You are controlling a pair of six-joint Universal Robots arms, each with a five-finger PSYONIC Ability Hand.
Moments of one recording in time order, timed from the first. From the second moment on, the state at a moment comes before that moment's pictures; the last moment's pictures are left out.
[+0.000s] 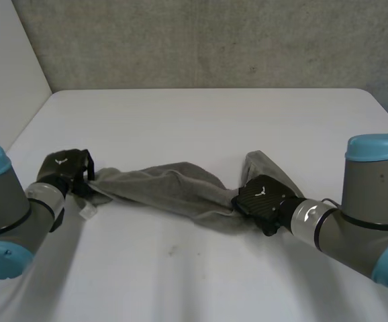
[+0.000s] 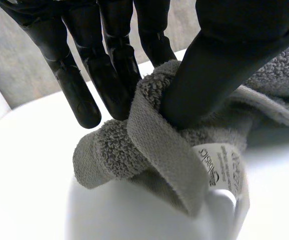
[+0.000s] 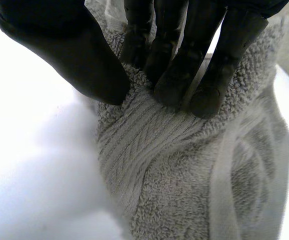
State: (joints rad) left arm 4.54 -2.02 -1.74 3.49 -1.49 3.24; right arm 1.95 -1.07 1.57 0.08 1.13 2.41; left_hand 1.17 1.21 1.22 1.22 1.00; right_hand 1.31 1.32 1.33 1.33 1.15
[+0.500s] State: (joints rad) left arm 4.55 -1.94 -1.75 3.51 -1.49 3.24; right arm 1.89 -1.16 1.35 0.14 1.14 2.79; left_hand 1.17 1.21 1.22 1.22 1.00; right_hand 0.50 0.50 0.51 0.51 0.34
